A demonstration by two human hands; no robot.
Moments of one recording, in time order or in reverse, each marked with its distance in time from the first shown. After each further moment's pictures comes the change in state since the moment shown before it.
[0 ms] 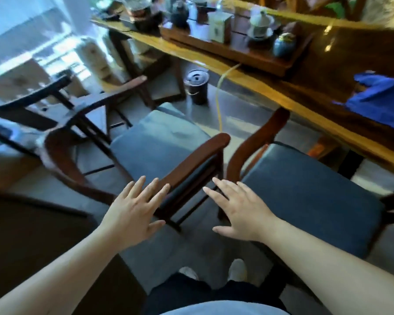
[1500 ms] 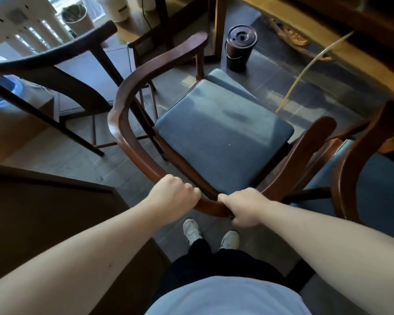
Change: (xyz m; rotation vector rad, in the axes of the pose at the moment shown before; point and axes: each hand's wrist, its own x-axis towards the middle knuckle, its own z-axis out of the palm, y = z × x) left_hand 0.038 -0.210 0.079 0.067 -0.275 0.295; right_hand 0.263 -0.128 0.073 -0.010 -0.562 -0.074
